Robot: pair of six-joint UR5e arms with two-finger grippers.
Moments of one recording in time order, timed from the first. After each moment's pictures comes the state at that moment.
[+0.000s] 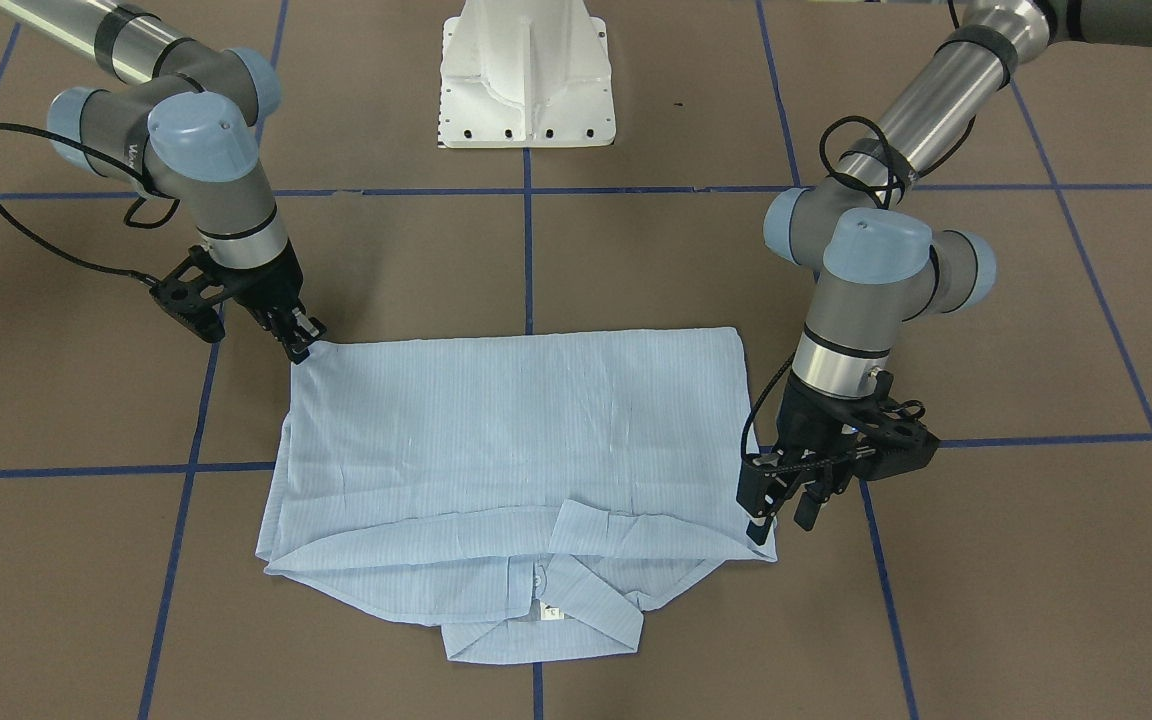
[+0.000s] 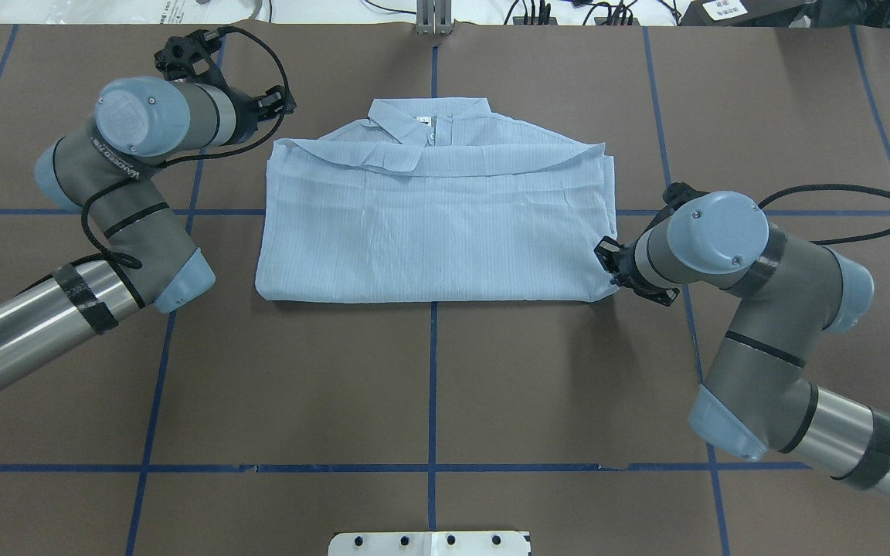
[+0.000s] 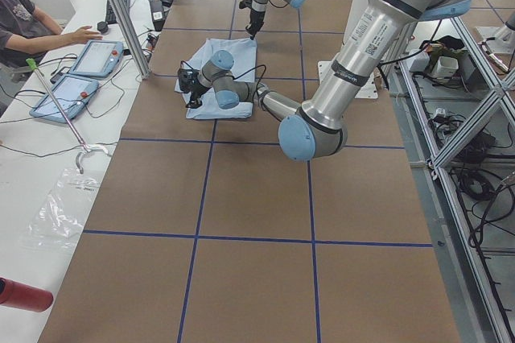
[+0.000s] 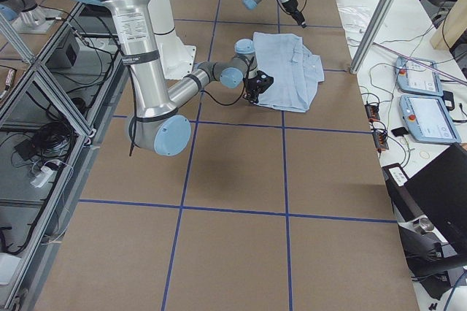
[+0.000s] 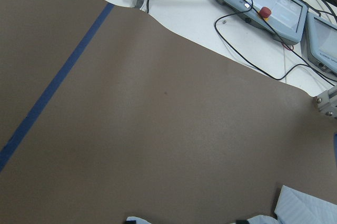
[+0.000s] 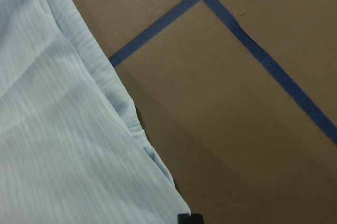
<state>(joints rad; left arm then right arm) -0.79 -2.18 -1.29 -2.36 -1.60 -1.46 0.59 -1.29 1.80 -1.31 1.77 1.82</state>
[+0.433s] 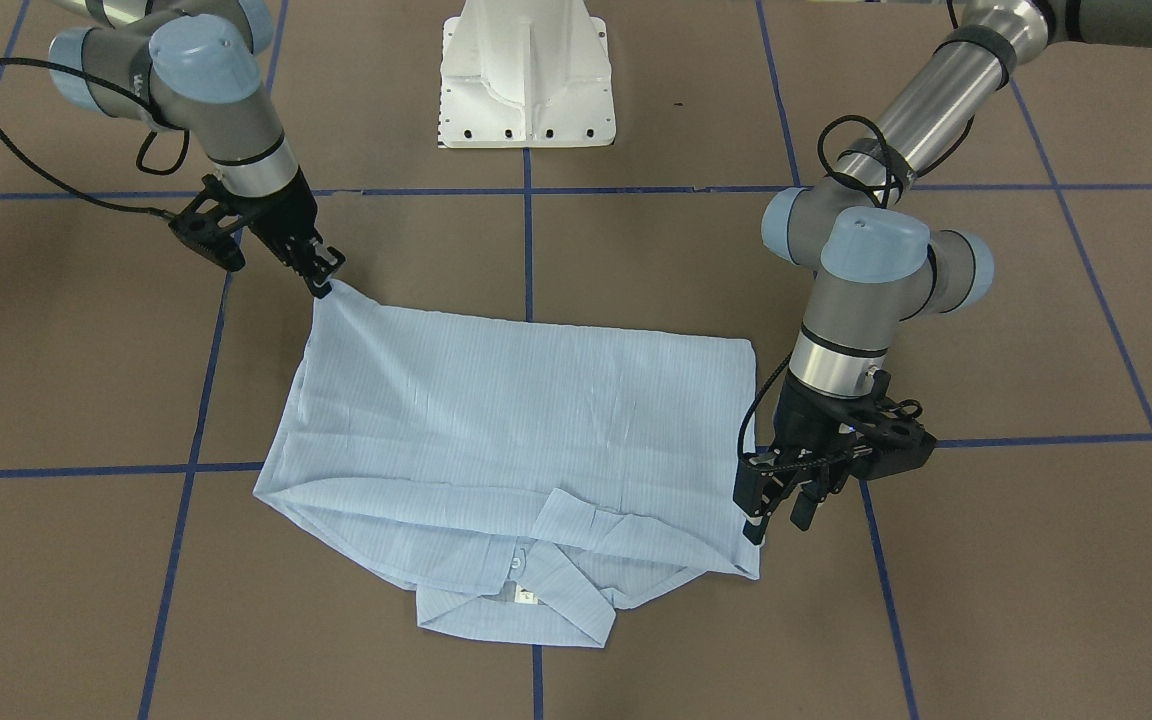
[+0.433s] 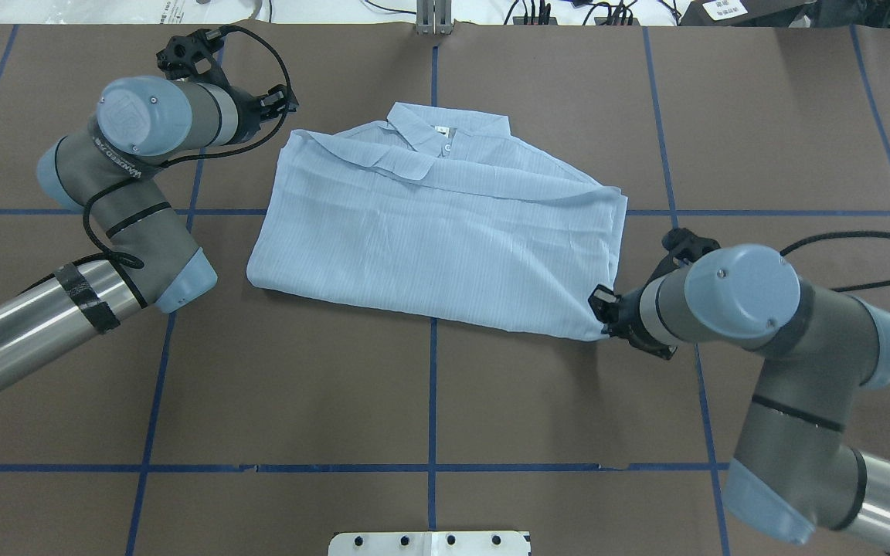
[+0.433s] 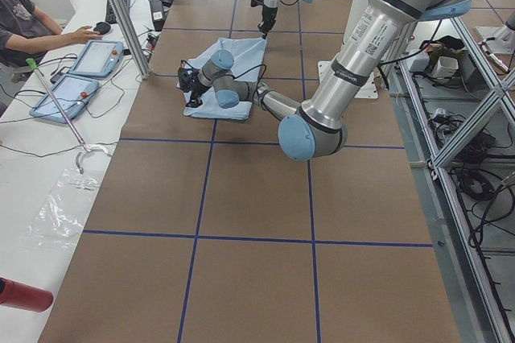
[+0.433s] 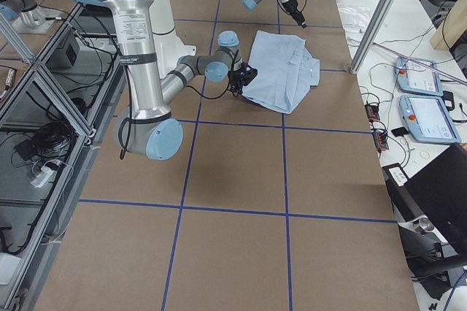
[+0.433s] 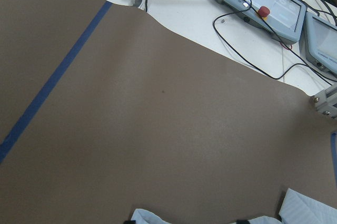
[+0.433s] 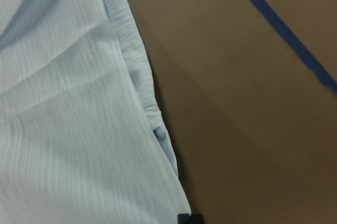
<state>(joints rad) -0.79 -2.18 -1.29 -2.36 -1.60 -1.47 0.46 -1.38 1.99 -1.35 1.76 1.90</state>
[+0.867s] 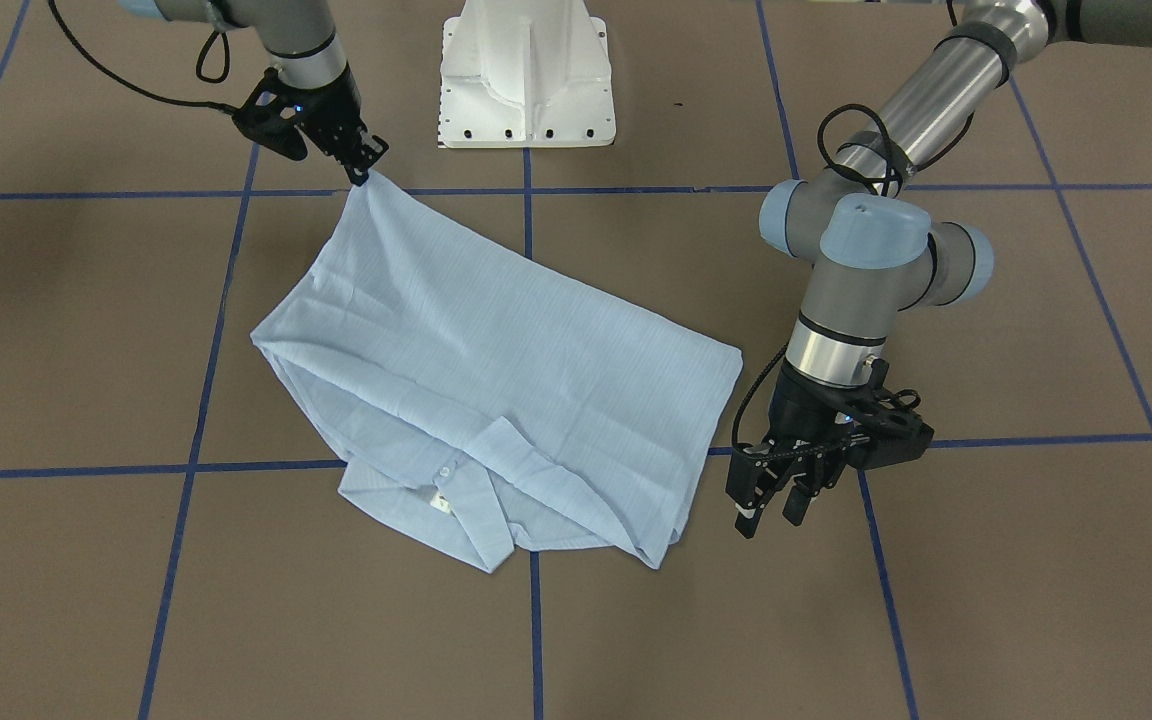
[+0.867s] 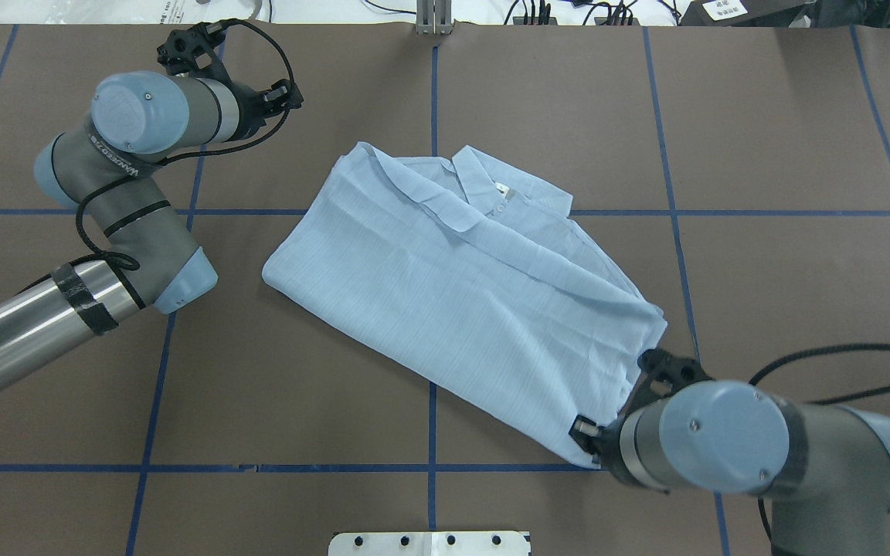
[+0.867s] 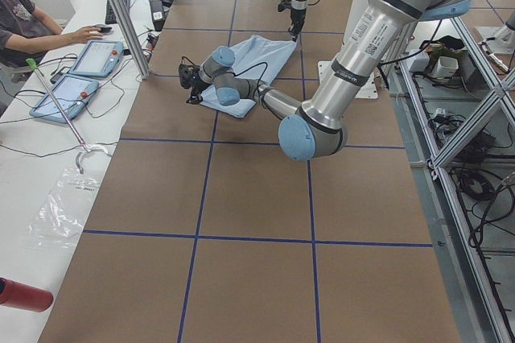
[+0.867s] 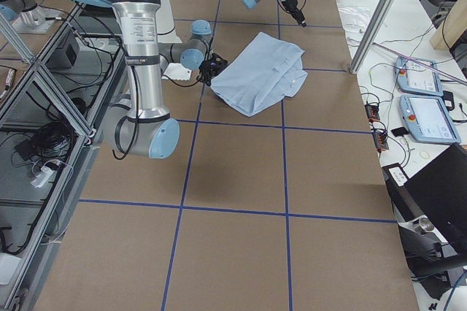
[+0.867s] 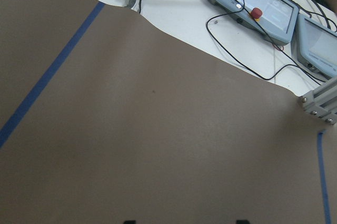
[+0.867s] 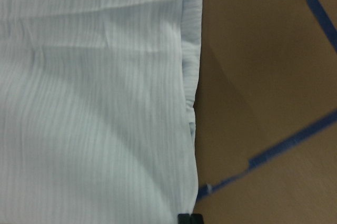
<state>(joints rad) -0.79 -2.17 -1.35 -2.36 -1.62 -1.47 0.17 -1.42 2.20 -1.58 1.74 1.98</state>
